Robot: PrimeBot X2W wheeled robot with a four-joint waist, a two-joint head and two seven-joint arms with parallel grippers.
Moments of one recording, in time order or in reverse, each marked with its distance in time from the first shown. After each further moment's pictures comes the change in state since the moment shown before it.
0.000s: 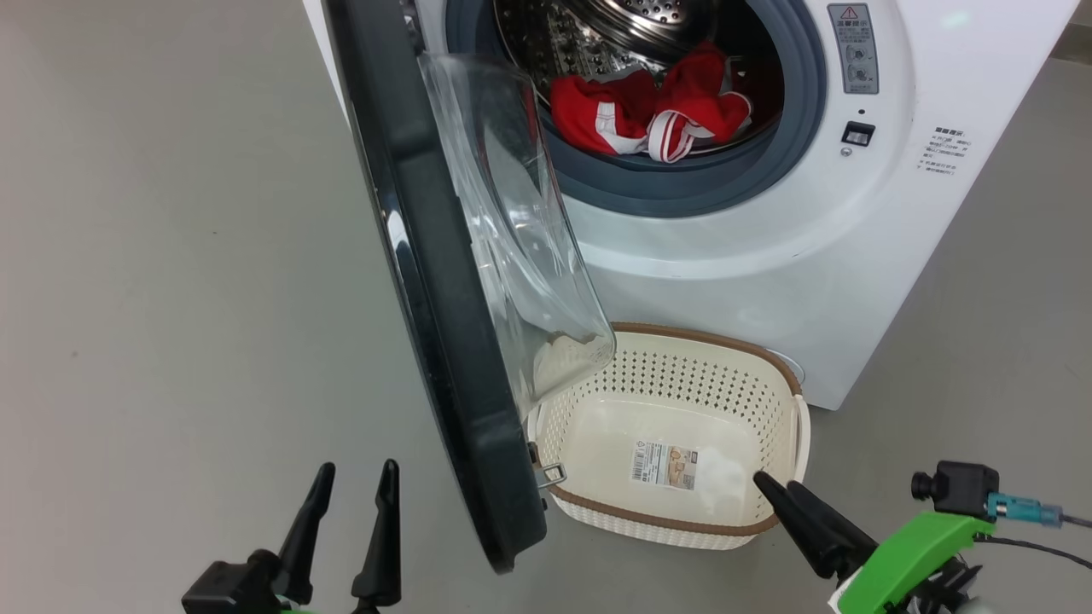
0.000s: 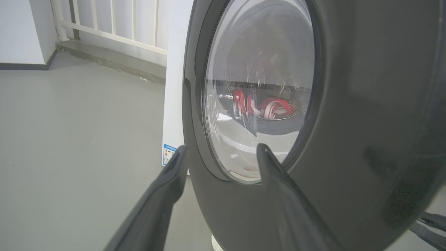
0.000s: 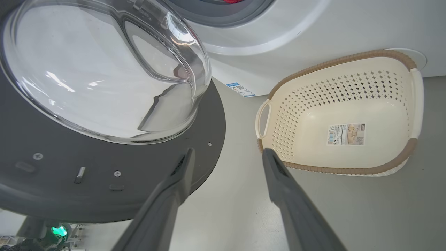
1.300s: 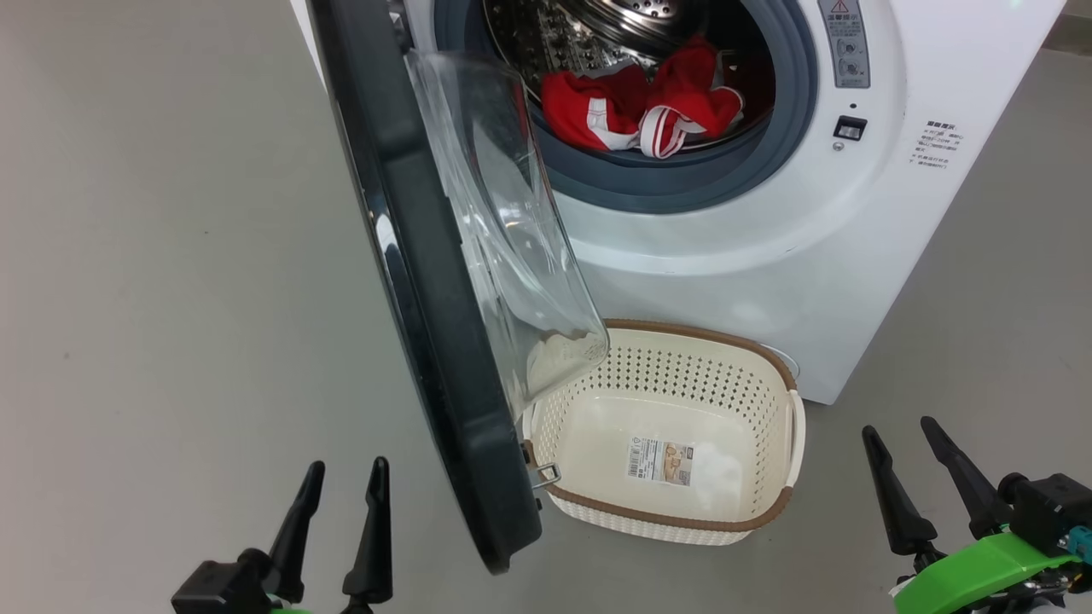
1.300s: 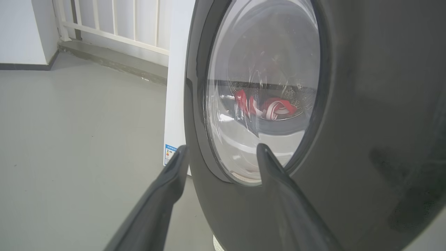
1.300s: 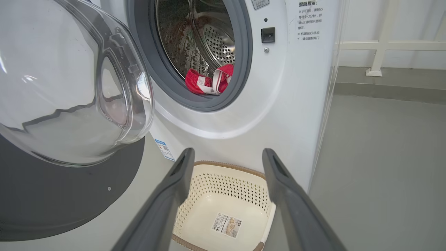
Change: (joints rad) left arm 0.000 0.000 0.018 -0.001 0.000 0.000 0.000; right arm 0.125 0.119 -0.411 -0.029 -0.868 0.001 -0.245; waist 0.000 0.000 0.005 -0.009
